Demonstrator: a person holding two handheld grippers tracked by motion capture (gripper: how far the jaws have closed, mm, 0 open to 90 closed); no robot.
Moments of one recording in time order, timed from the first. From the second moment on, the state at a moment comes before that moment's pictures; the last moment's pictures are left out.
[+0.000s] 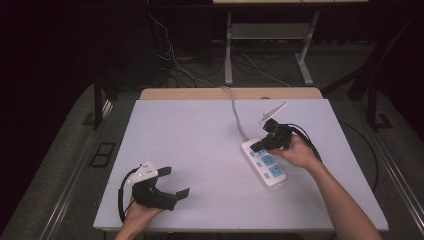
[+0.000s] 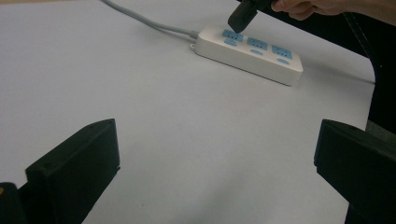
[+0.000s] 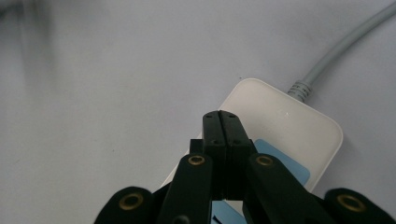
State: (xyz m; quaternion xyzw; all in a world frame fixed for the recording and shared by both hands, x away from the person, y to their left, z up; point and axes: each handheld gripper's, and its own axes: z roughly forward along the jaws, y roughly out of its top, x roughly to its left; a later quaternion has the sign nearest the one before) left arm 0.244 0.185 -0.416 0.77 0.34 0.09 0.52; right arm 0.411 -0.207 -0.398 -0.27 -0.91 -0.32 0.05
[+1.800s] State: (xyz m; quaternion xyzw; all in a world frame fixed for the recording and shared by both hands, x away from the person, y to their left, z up) left arm 0.243 0.181 -0.416 0.78 0.34 0.09 0.52; right arm 0.412 -0.202 -0.416 -0.27 -0.90 -0.33 0.05
